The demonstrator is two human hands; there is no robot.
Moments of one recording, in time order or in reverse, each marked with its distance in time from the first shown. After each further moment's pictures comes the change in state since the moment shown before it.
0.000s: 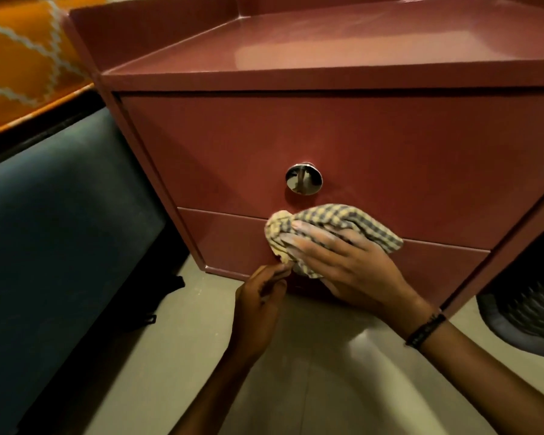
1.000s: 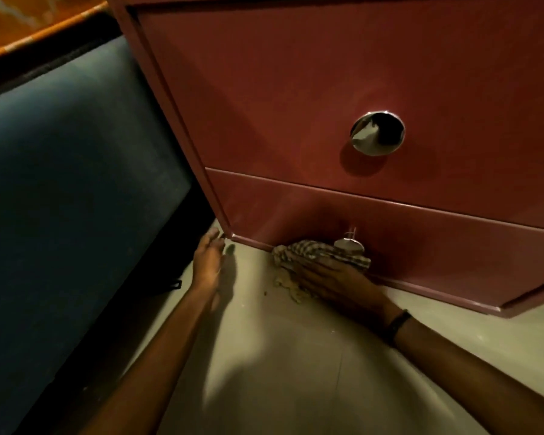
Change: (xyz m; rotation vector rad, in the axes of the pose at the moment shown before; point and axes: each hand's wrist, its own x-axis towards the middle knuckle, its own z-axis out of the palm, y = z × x) left_hand 0.049 -0.082 -0.090 -0.154 0.371 -0.687; right_hand -0.019 -0.095 0.116 0.004 -0.132 -0.234
